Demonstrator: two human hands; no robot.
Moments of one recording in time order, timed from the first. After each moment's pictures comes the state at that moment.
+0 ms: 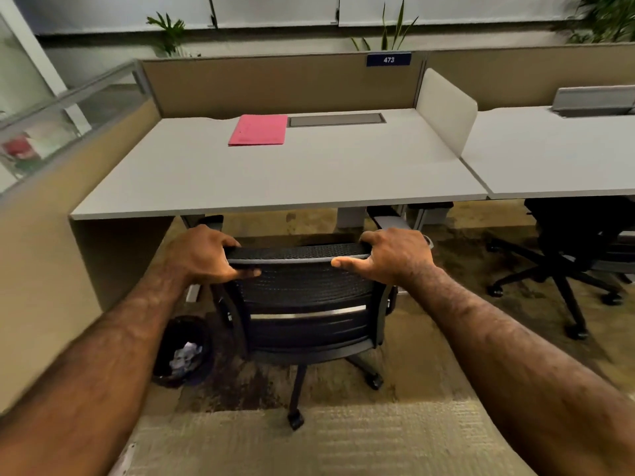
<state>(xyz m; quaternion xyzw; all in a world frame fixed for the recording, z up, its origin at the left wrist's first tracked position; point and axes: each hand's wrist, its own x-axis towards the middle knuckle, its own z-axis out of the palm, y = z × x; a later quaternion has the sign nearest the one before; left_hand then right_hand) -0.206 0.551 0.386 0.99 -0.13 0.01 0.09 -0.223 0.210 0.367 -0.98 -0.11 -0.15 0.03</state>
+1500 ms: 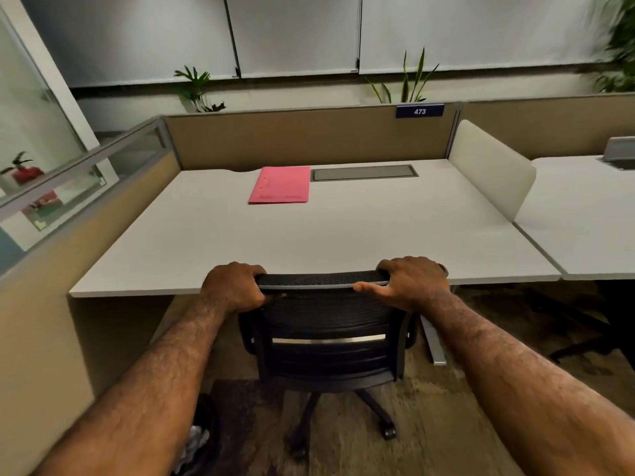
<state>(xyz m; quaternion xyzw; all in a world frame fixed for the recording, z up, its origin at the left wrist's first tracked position) 0.014 0.574 0.379 1.00 -0.07 0.00 0.06 0.015 0.236 0.364 -0.99 -0.12 -0.12 0.03</state>
